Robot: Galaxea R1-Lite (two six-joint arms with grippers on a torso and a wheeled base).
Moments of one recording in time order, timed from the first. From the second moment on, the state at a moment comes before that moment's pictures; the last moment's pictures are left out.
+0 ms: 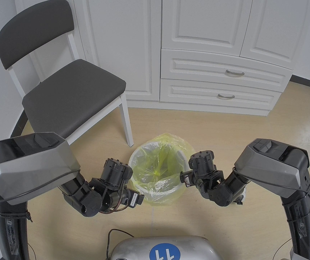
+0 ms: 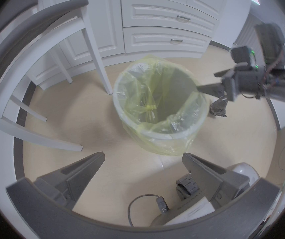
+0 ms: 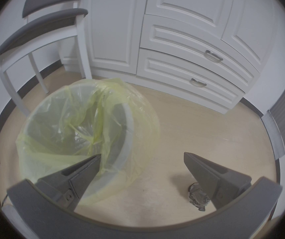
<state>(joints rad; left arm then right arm) -0.56 2.27 -0.86 -0.62 0.16 -0.06 0.55 2.51 -1.18 -0.80 -0.49 0.02</state>
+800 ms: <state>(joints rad) -0.52 2.27 -0.87 -0.66 0.17 -0.07 0.55 2.47 -1.03 -0.94 -0.46 -0.09</state>
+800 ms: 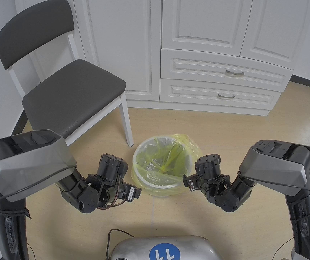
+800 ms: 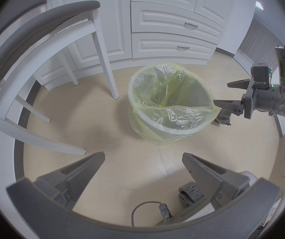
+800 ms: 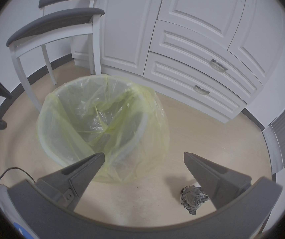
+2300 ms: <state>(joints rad) -0.50 2.31 -0.90 -0.71 0.17 -0.07 0.54 2.62 -1.21 -0.87 -0.29 0.08</state>
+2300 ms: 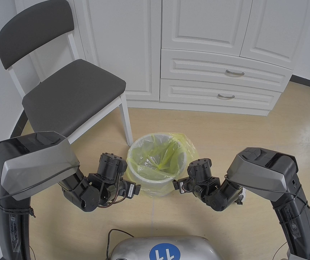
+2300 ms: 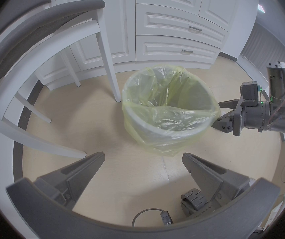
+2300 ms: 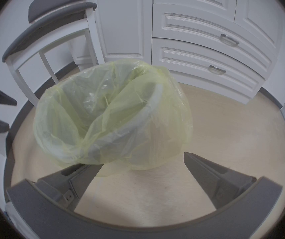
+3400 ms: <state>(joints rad) -0.52 2.46 -1.09 -0.90 0.35 -0.11 0.65 2.31 -0.85 -0.88 -0.08 0.11</state>
